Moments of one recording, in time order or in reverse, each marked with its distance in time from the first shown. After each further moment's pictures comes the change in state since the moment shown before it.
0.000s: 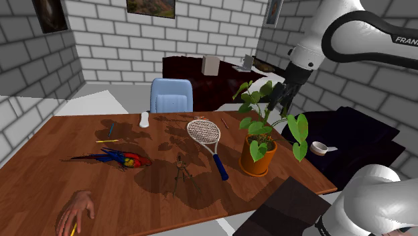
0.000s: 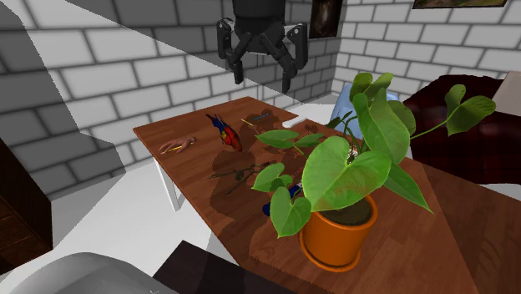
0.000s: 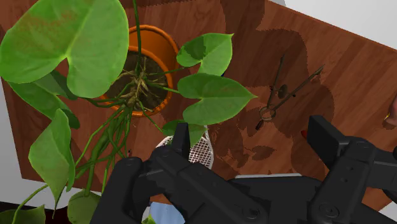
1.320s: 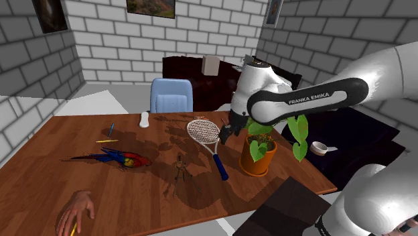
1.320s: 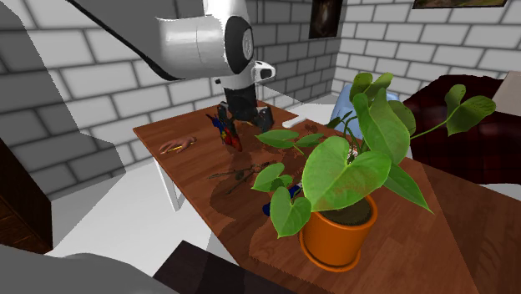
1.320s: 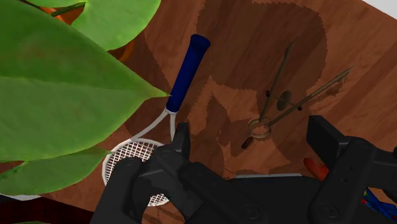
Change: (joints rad) arm 0.015 0.454 0.227 -0.121 -0.064 0.553 0.149
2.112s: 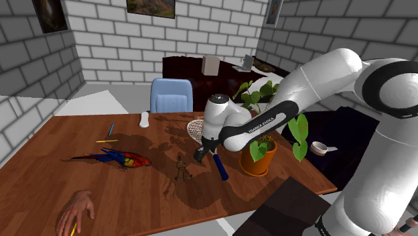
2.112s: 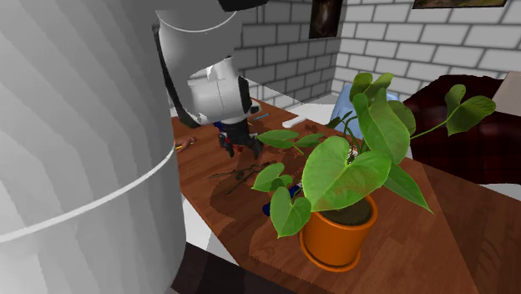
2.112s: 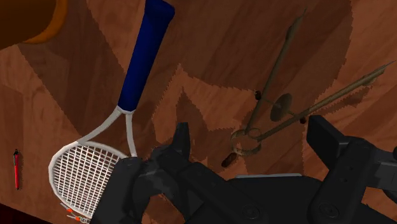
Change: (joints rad) arm -0.001 0.485 0.080 0.171 -0.340 0.235 0.278
